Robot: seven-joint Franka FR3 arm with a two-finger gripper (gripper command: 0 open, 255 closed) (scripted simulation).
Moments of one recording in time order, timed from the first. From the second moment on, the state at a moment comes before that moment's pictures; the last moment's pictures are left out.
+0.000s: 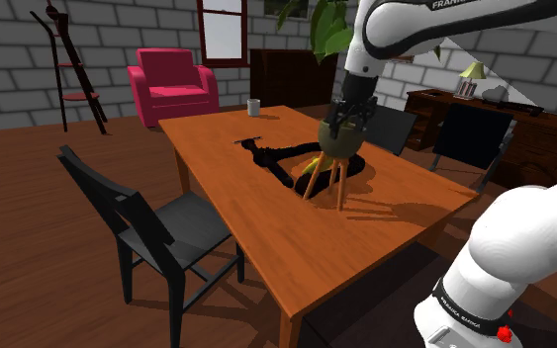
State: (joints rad) arm -0.07 -0.59 0.04 -2.40 -0.01 1.90 0.14
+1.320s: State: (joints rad) arm -0.20 0.05 0.00 -2.20 -0.30 2.46 0.24
